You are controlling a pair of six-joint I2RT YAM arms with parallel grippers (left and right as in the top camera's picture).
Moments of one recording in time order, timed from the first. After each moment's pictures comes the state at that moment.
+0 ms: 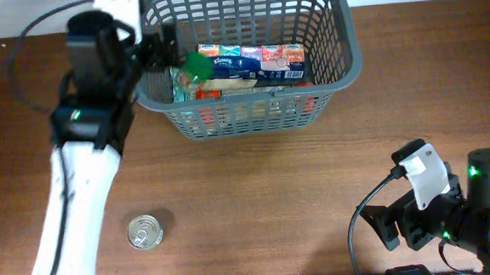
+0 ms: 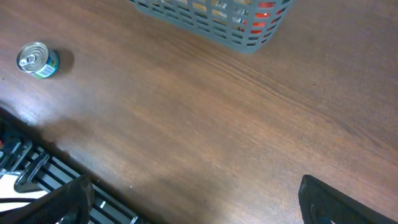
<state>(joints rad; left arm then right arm) -0.13 1.43 1.53 -0.48 -0.02 -0.02 0.05 0.82 1.35 -1.47 -0.35 -0.32</state>
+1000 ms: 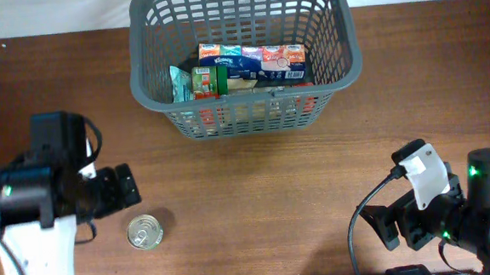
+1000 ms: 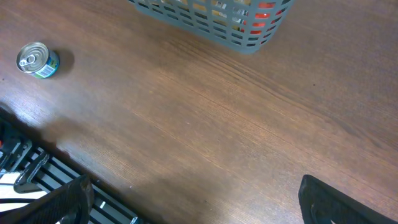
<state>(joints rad) 0.05 1.24 1.54 -1.68 -0.12 -0.27 0.05 0.82 1.35 -1.47 -0.35 -0.32</state>
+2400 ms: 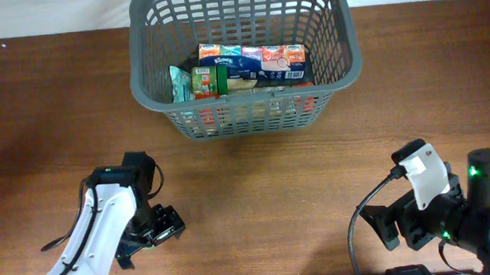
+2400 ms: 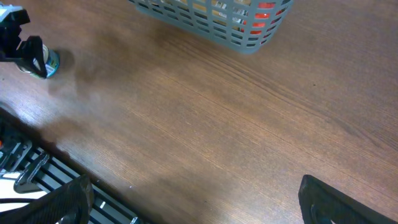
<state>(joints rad) -0.04 1.40 0.80 -1.26 -0.01 -0.63 0.05 0.82 1.35 -1.47 -0.35 -0.32</state>
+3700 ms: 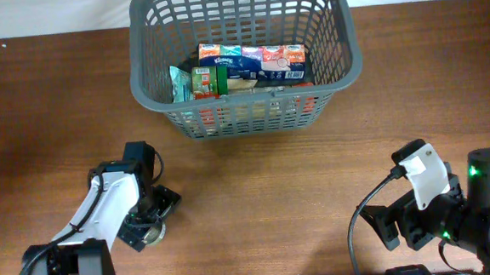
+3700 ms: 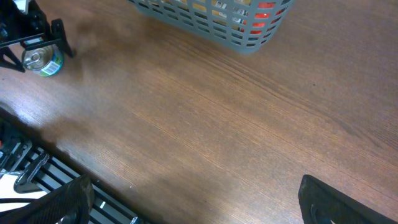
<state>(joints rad) -0.02 1.55 0.79 -0.97 -0.04 -0.94 0.05 0.82 1.35 -1.47 -0.35 -0.32</state>
